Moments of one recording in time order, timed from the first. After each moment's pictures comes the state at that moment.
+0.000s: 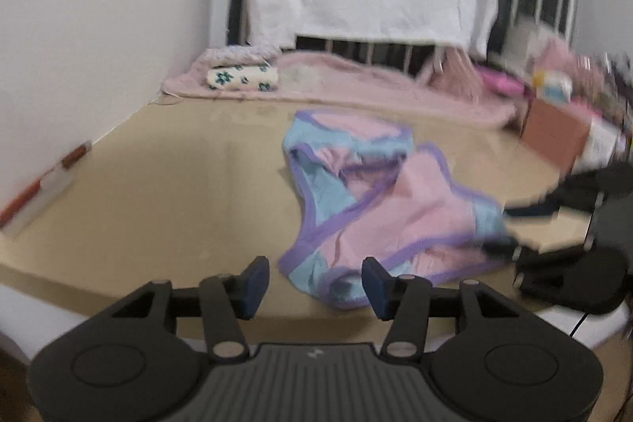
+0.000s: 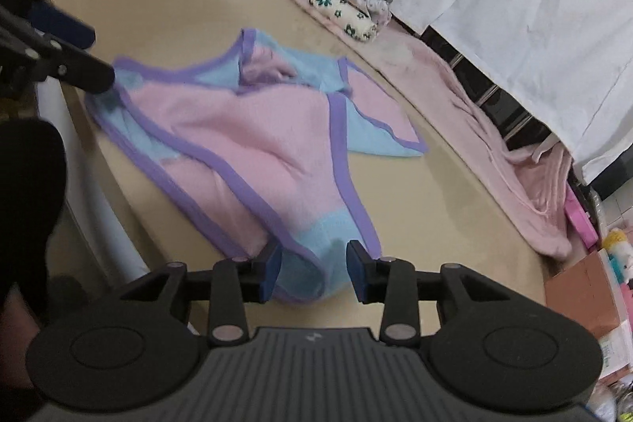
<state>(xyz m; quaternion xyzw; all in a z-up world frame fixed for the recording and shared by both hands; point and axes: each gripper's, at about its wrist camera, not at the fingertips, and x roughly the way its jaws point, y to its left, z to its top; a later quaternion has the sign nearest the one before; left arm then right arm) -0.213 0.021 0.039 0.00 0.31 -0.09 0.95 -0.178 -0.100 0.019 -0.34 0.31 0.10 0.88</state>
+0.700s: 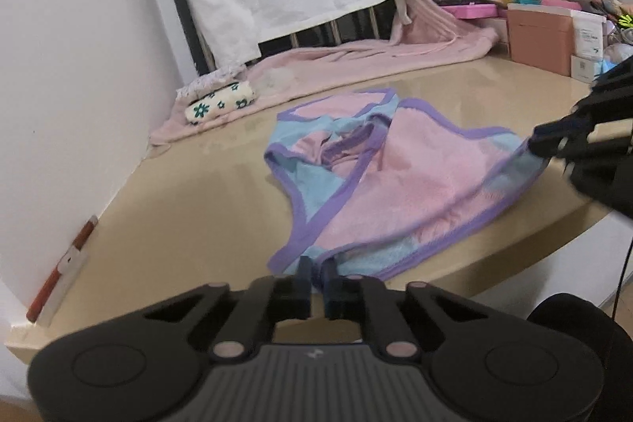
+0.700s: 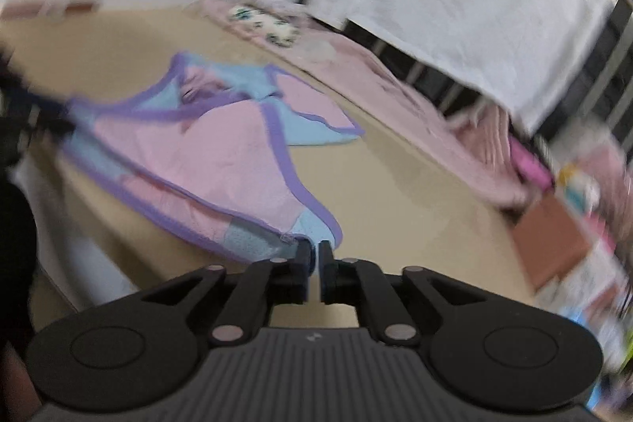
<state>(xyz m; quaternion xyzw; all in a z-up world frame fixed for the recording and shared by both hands) -0.220 -0.008 0.030 0.15 0.26 -0.08 0.95 -0.214 -0.120 0.024 -0.28 0.28 0.01 0.92</state>
